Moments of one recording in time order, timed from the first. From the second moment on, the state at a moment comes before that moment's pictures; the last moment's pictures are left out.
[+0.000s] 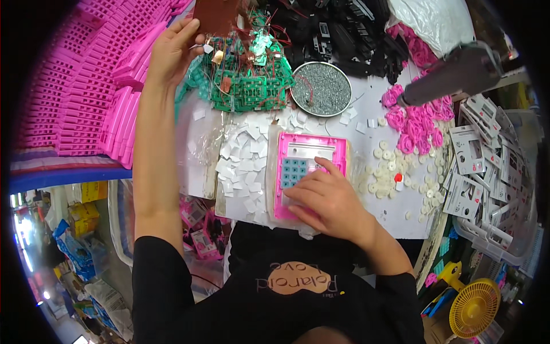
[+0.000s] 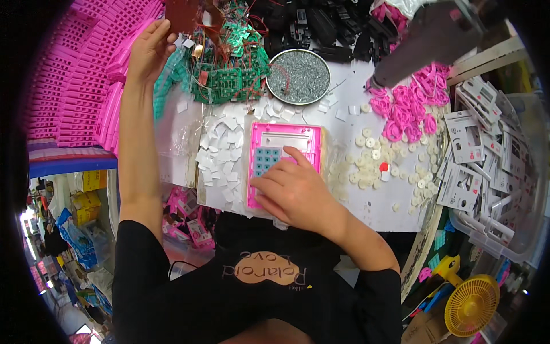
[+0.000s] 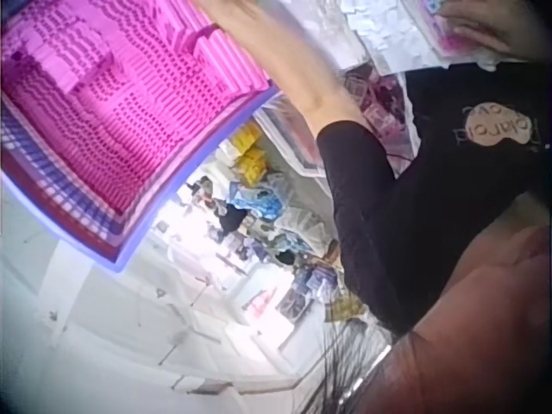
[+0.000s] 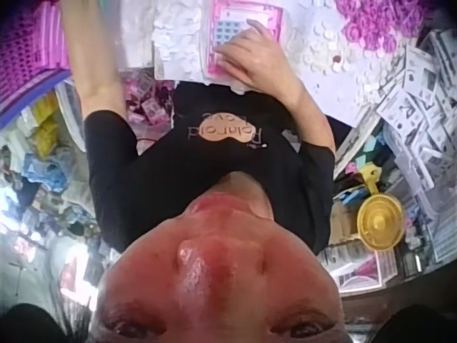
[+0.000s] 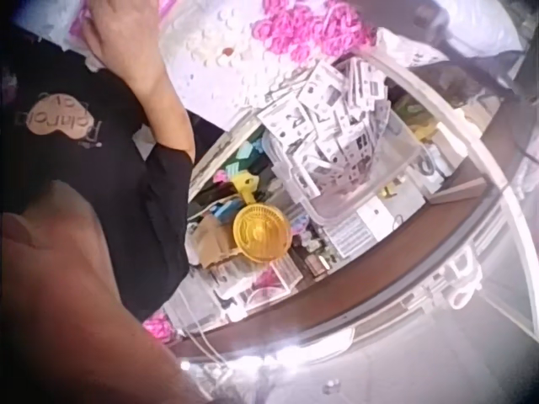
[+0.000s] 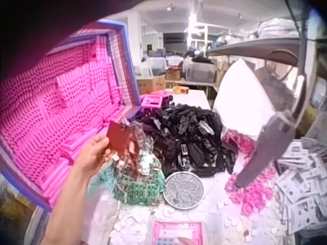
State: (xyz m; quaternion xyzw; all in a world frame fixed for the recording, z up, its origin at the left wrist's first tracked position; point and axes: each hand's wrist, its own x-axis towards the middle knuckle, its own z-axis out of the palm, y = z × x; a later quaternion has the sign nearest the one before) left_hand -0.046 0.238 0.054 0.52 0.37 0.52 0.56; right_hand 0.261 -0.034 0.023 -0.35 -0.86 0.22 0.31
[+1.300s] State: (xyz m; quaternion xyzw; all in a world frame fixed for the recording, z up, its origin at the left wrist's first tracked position) left_hand -0.103 0.178 0.052 0.35 0.08 0.49 0.79; right_hand 0.225 0.068 0.040 -0.39 -0.77 0.19 0.46
